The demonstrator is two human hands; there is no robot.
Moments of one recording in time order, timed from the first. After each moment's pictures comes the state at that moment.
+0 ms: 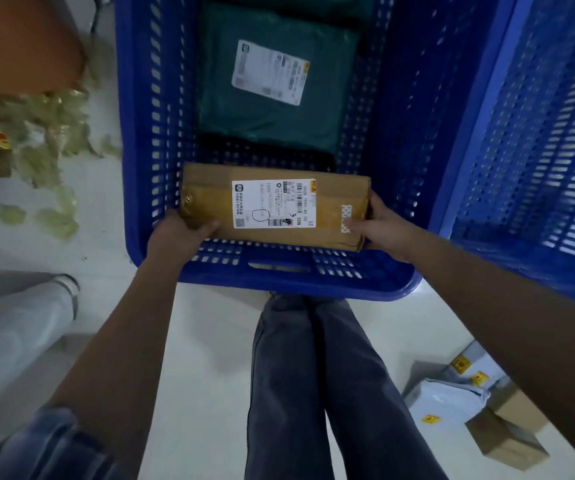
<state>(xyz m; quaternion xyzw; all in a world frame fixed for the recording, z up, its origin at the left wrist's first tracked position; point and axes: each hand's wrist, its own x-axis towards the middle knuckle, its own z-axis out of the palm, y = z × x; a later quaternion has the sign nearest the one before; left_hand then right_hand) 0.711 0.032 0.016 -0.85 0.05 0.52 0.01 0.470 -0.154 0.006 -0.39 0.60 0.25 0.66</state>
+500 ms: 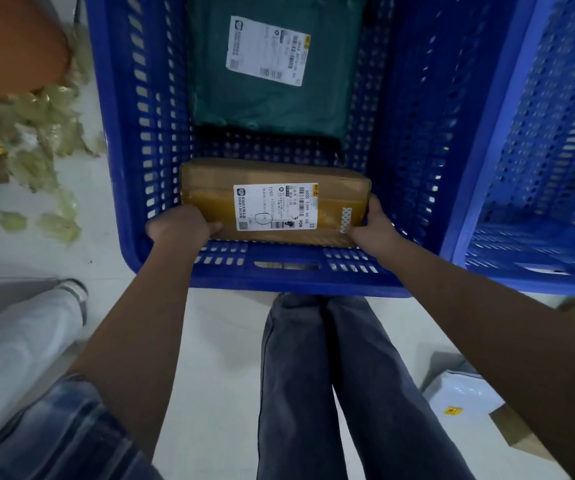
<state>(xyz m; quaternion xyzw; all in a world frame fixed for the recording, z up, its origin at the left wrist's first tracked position) 0.712 0.007 -0.010 -0.77 0.20 0.50 0.34 0.477 -0.112 -0.018 -0.46 0.64 0.22 0.58</state>
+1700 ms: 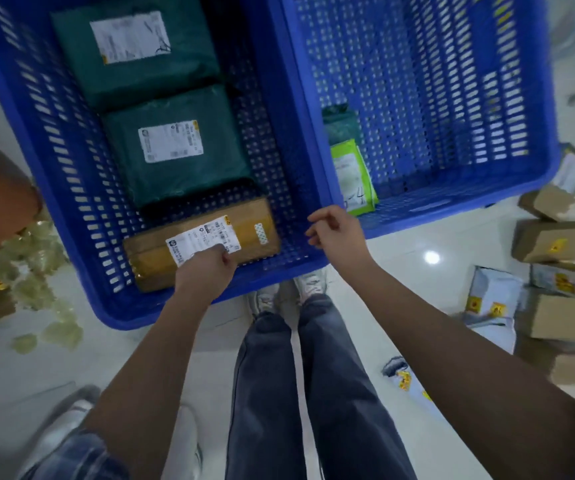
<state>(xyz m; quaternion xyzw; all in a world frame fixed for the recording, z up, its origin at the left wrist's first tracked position) 0.602 -0.031 0.078 -0.75 0.44 0.46 0.18 0.408 -0.100 0.103 -0.41 0.70 -0.10 0.58</state>
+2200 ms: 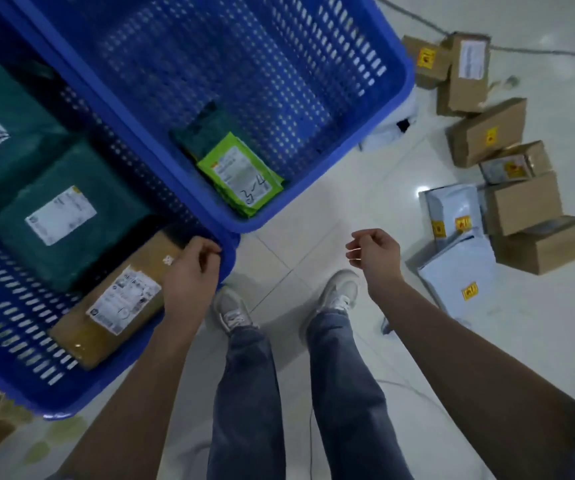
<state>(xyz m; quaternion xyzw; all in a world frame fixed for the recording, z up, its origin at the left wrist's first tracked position) 0.461 -0.058 0.098 -0.72 0.56 0.41 -0.05 0.210 -0.028 0.103 -0.04 0.83 -0.30 0.46</state>
